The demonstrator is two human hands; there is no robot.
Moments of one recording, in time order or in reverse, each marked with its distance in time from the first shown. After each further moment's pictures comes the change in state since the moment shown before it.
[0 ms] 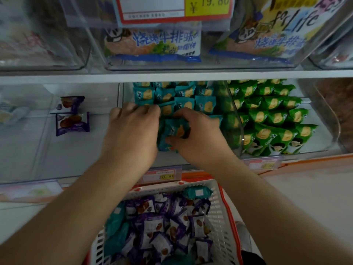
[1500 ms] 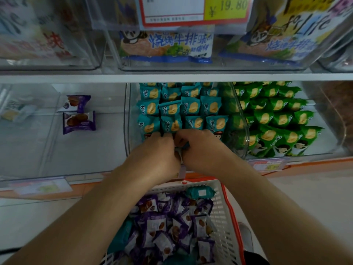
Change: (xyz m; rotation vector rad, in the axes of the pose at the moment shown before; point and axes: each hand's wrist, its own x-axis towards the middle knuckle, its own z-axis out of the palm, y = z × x) left_hand -0.007 0.014 0.040 -0.429 -0.324 -0.005; right_hand 0.000 0.007 0.011 -0.153 -0.292 0.040
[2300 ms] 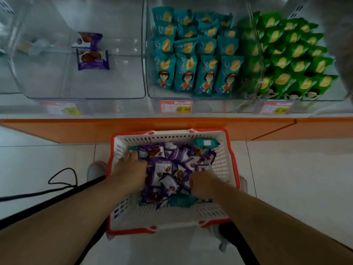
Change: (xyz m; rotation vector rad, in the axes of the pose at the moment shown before) left_hand -0.134 -0.109 0.136 0.323 -0.562 -0.179; right_hand -0.116 0.078 0.185 -0.299 -0.816 0.273
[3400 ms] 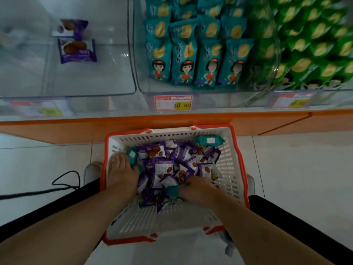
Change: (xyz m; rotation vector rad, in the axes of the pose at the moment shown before) left_hand 0.050 -0.007 0.056 0.477 -0.027 -0.169; right_hand 0.050 0.001 0.035 0.537 -0.016 0.137
